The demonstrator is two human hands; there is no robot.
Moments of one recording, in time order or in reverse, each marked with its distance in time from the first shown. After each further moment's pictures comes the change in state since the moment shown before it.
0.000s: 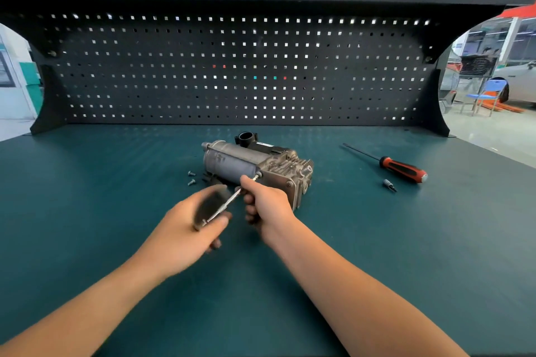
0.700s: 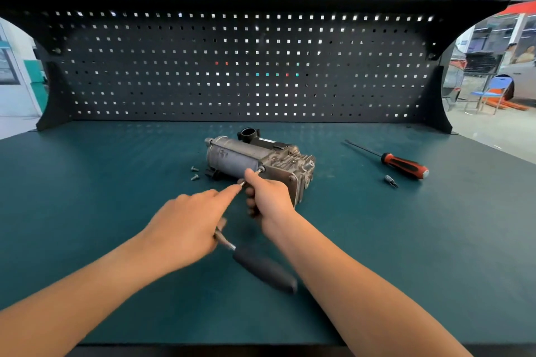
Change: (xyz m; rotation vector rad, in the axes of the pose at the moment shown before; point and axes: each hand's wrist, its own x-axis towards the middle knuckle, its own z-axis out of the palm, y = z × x) left_hand 0.011 0.004 -0.006 1.114 -0.058 0.353; right_hand -0.003 0.000 0.003 -0.054 0.018 -0.045
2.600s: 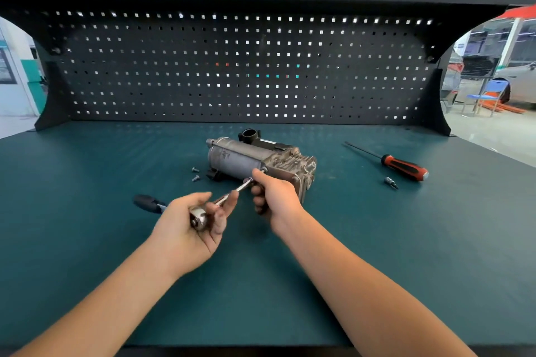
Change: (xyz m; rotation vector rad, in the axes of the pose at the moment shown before) left_hand -0.002 0.004 0.000 -2.431 -0.101 -0.881; right_hand 0.006 -0.004 -0.008 0.007 0.003 0.023
